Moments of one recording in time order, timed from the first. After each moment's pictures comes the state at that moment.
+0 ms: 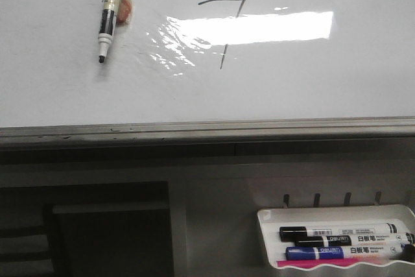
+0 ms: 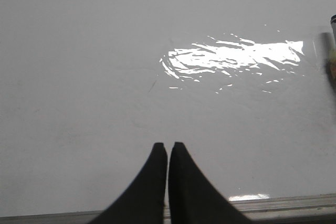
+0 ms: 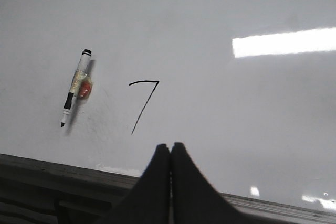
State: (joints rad) left arm -0.02 0.00 0.00 -0.10 0.00 0.11; right arm 0.05 -0.01 -0.22 0.93 0.37 -0.78
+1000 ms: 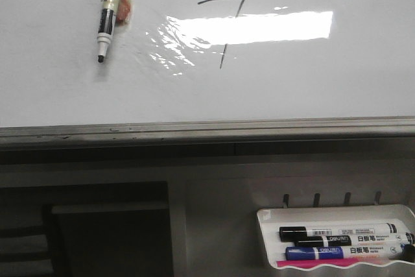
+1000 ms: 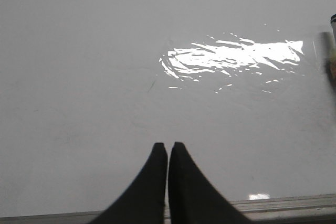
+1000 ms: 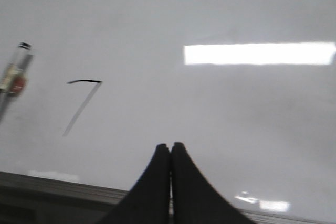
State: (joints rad) left arm -0.02 0.00 0.00 -0.10 0.00 0.11; right arm 0.05 -0.01 -0.20 0.51 0.25 -0.51
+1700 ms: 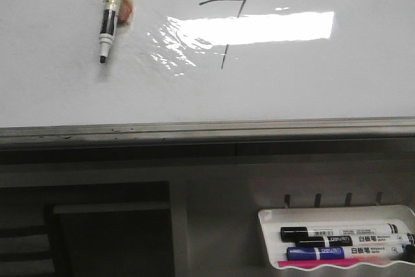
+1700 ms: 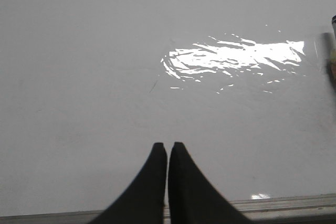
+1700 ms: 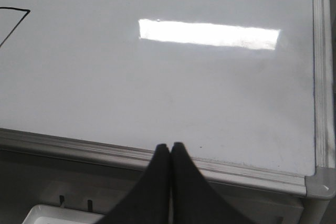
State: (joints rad) left arm -0.02 0.00 0.00 -0.10 0.00 0.11; right arm 0.05 -0.01 0.01 -0.04 0.08 -0.10
